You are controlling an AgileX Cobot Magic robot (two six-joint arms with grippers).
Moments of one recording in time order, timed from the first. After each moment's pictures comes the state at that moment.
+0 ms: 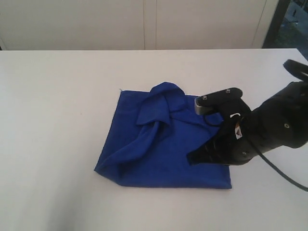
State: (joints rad) left arm -0.16 0.49 -0.45 -0.34 0.80 0.24; right arm 0.41 1.50 -0.72 -0.11 0.43 0.27
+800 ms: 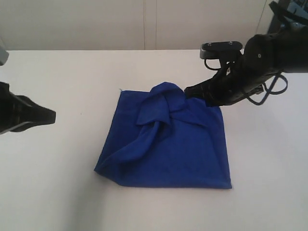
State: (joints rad) left arm -0.17 1.14 -0.63 -0.97 0.59 0.85; right arm 0.19 1.81 -1.13 0.10 0.43 0.05
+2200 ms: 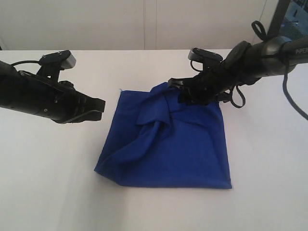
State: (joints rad) left arm -0.37 1.55 -0.83 -1.10 0.43 0.86; right arm 0.14 2.12 -1.36 0.75 0.39 -0.37
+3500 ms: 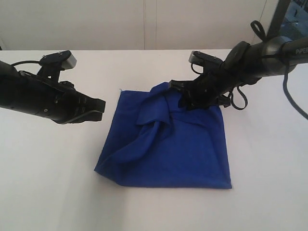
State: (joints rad) left arm -0.37 1.55 -0.83 -1.10 0.43 0.86; right arm 0.14 2.12 -1.36 0.70 0.45 -0.26
